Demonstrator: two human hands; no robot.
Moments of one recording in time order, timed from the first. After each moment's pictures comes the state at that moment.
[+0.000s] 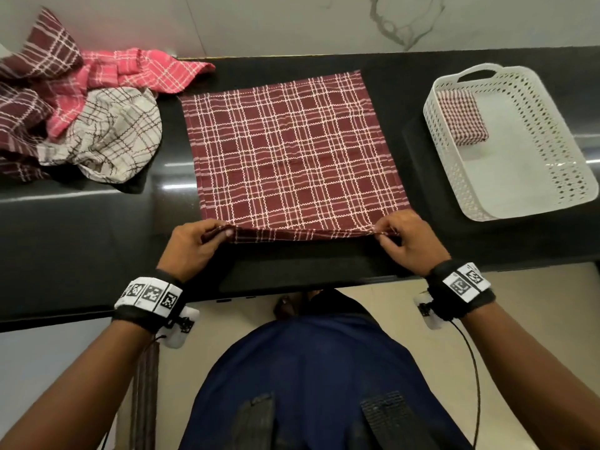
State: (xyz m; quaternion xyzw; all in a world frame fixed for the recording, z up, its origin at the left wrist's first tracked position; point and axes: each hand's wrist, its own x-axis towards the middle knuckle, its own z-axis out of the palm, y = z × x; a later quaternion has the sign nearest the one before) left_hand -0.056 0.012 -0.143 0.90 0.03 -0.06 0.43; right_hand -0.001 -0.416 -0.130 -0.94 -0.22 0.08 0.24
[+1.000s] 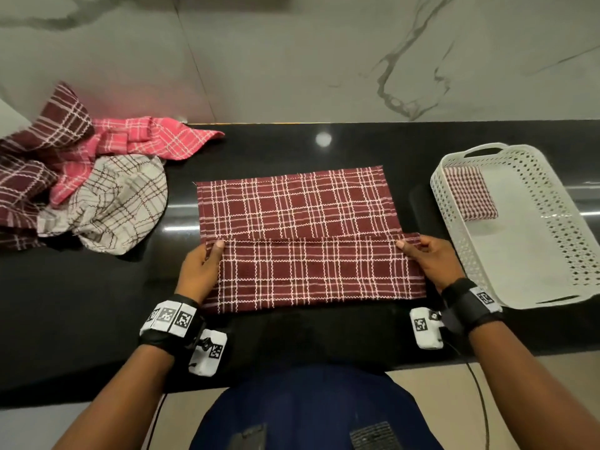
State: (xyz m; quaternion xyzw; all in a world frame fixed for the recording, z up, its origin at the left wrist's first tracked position) left_hand 0.048 0.018 -0.166 0.81 0.25 -0.07 0.53; right_hand 0.126 -0.436 -0.155 -0.78 0.10 0.16 0.59
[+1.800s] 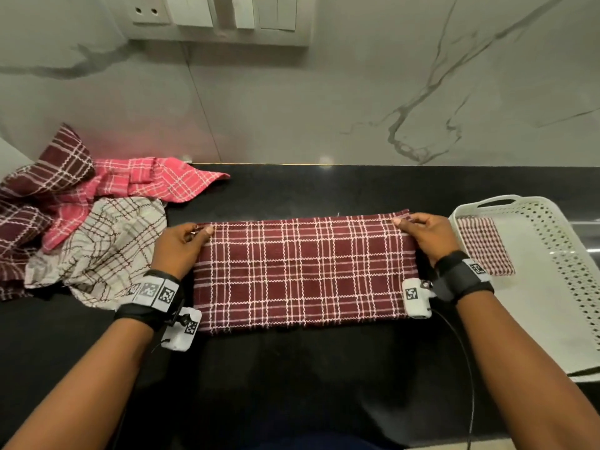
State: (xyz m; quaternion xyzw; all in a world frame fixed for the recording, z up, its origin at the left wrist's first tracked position) left_hand 0.179 0.089 -0.161 0.86 0.24 0.00 0.44; right_hand 0.281 -0.396 -0.142 -0.80 0.14 0.11 0.58
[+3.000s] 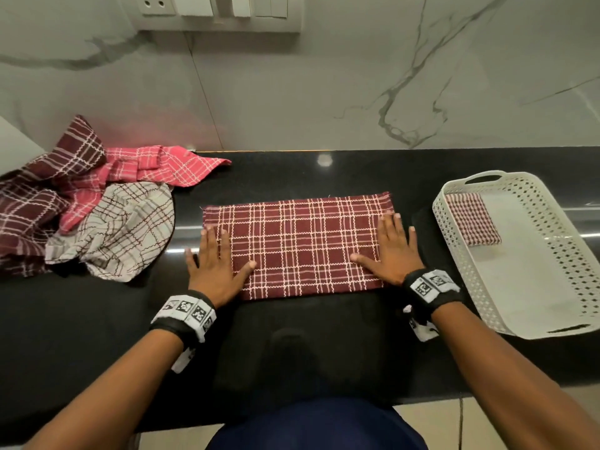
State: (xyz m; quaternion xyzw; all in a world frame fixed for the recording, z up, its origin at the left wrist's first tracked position) left_hand 0.094 0.018 -0.167 0.97 0.09 -0.20 0.11; right_hand 0.181 -0.359 -0.151 -0.97 -0.08 0.21 0.03
